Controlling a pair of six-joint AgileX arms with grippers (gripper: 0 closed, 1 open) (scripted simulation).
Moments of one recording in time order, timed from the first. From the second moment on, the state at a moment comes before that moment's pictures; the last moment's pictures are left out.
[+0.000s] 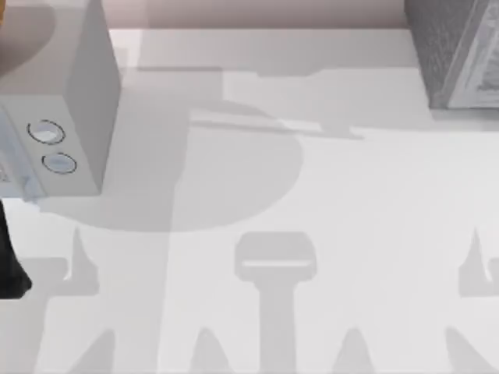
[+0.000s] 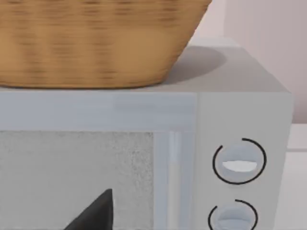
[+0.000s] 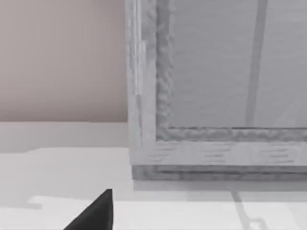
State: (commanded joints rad) left arm 0.00 0.00 0.00 0.00 0.00 0.00; right arm 0.00 0.00 0.00 0.00 0.00 0.00
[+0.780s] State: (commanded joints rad) left arm 0.00 0.00 0.00 0.00 0.00 0.00; right arm 0.08 0.51 0.66 -0.15 0.07 0.01
